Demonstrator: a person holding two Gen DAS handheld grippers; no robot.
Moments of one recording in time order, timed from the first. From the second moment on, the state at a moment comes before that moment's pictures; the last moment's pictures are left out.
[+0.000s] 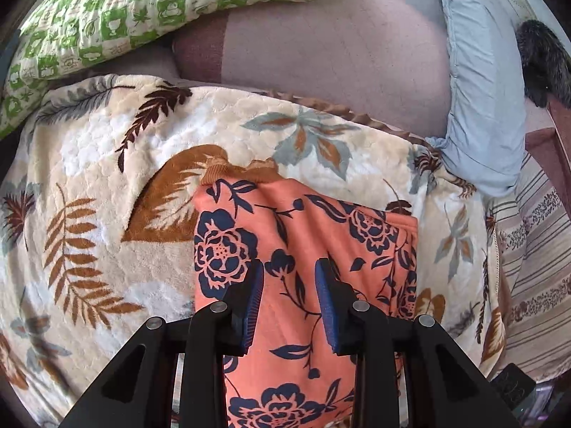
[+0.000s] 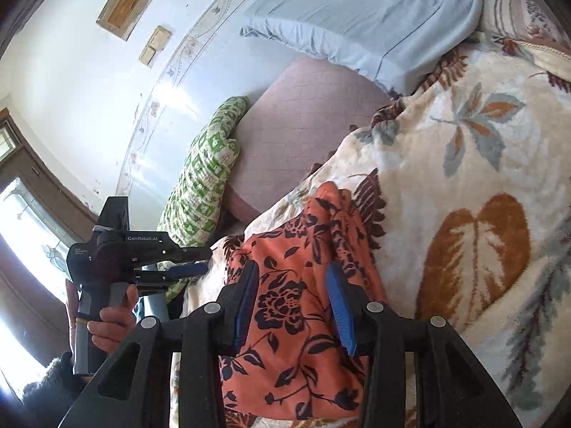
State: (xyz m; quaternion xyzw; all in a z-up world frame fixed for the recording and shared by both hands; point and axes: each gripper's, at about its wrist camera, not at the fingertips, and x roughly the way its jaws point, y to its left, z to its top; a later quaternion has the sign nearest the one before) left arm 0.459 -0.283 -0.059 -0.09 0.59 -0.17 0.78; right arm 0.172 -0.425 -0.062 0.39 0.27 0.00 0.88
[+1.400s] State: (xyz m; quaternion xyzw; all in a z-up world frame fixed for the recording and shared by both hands) left arm 0.422 -0.272 -0.116 -0.01 0.56 -0.13 0.81; right arm 0.259 -0.438 -0.078 0.26 0.47 -0.03 0.84
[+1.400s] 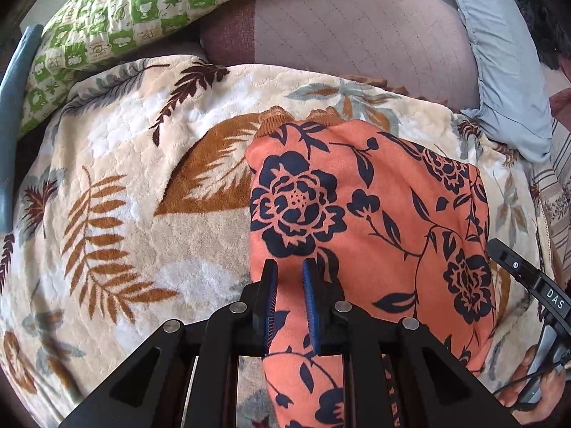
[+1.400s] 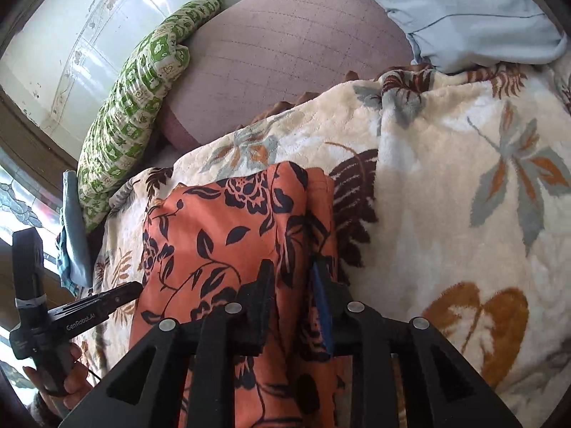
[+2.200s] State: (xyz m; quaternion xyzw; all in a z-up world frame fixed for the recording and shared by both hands) left arm 0.364 -0.233 -0.131 -0.10 0.61 -0.18 0.77; right arm 0.211 -0.430 -0.099 0.30 0.45 -0.02 0.84
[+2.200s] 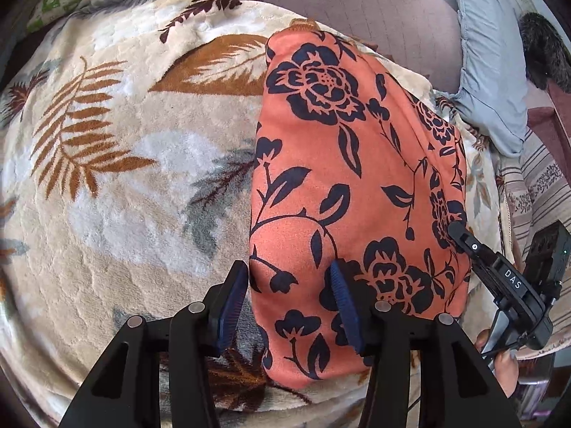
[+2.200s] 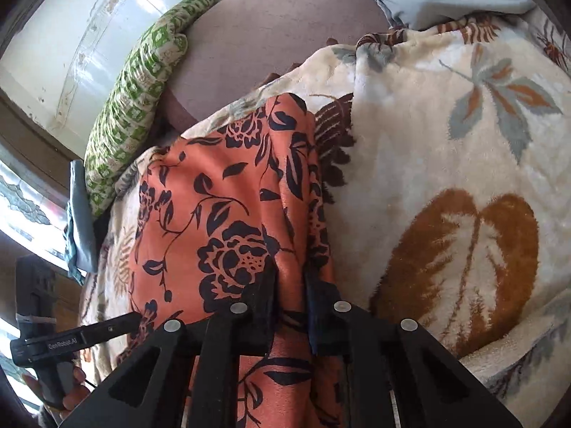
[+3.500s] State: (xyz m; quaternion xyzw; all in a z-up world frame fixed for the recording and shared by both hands) left arm 0.325 -0.171 -0.176 -0.36 0.64 -0.12 0.66; right arm 0.158 -0.404 -0.086 0.21 0.48 0.01 0.85
